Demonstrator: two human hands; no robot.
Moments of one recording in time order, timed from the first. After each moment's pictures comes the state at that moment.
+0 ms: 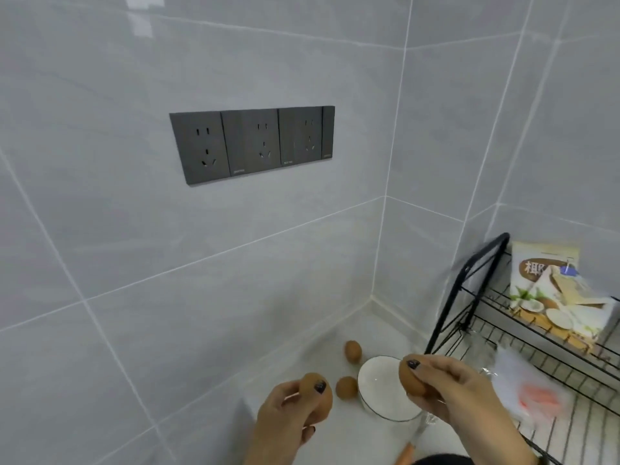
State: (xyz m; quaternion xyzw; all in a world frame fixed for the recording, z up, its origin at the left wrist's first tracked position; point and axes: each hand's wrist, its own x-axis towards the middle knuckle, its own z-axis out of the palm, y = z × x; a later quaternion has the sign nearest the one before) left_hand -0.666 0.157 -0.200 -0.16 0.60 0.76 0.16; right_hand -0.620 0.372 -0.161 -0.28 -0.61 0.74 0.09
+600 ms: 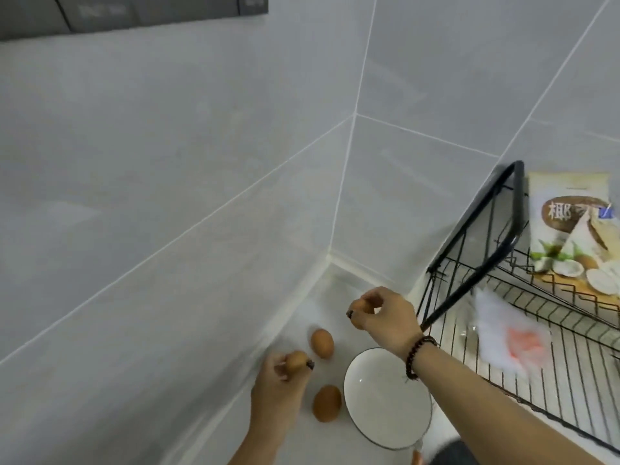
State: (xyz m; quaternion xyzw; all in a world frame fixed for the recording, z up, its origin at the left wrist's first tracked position) left_hand -0.859 0.230 -0.326 -0.08 0.78 0.56 0.28; right_hand -0.833 0.418 -0.264 -0.37 -0.80 0.47 0.07
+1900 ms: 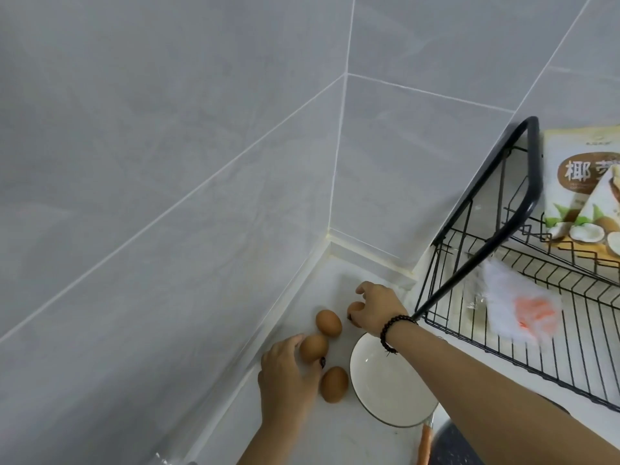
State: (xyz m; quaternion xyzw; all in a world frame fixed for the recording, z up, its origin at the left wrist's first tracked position) left_hand -0.860 0.236 -0.358 0.11 0.91 0.35 0.17; right_hand -0.854 0.430 -0.329 -0.36 -0.88 0.29 -0.11
